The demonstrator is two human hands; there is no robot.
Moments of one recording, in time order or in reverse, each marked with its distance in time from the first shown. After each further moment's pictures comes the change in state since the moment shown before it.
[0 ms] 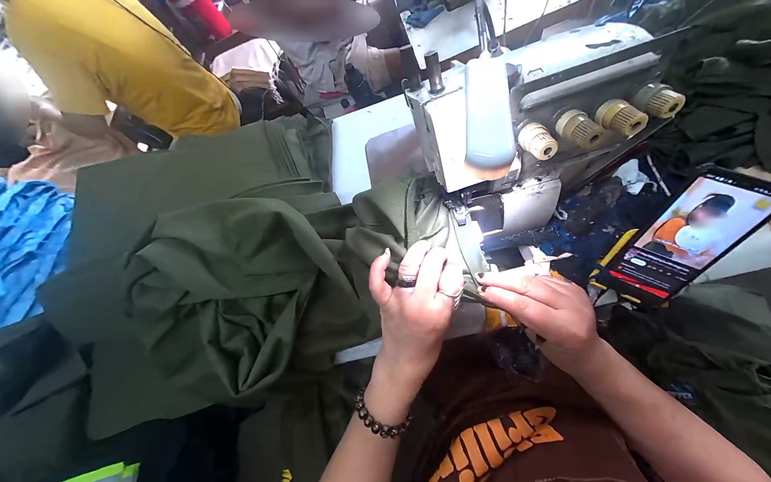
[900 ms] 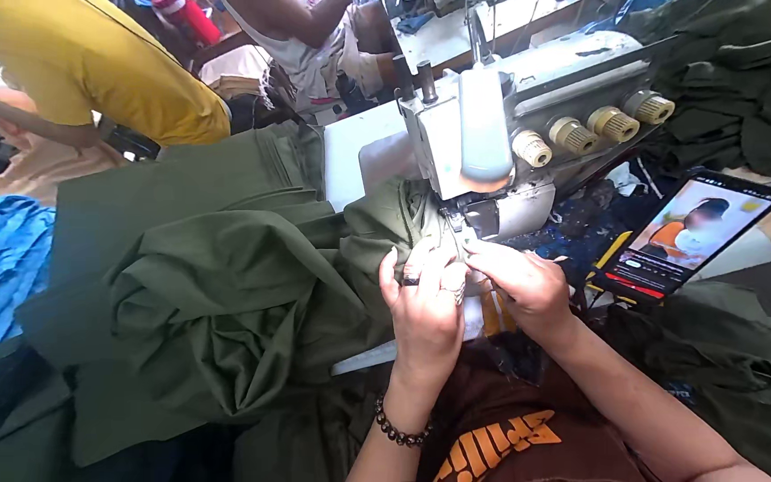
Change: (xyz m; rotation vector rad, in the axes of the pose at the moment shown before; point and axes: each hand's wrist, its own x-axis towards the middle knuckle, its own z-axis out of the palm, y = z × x) left_hand 0.006 0.015 0.006 -0.192 -0.035 -0.120; right_hand 0.017 0.018 0.027 -0.130 0.063 0.107
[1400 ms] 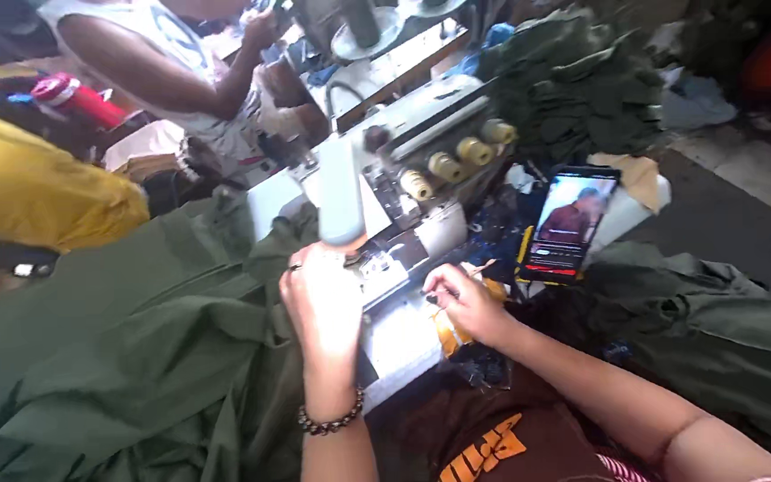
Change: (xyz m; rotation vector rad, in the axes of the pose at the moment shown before) left_hand 0.078 -0.049 0.007 0.058 -0.293 -0.159; right_hand -0.024 0.011 -0.009 0.496 -0.281 0.629
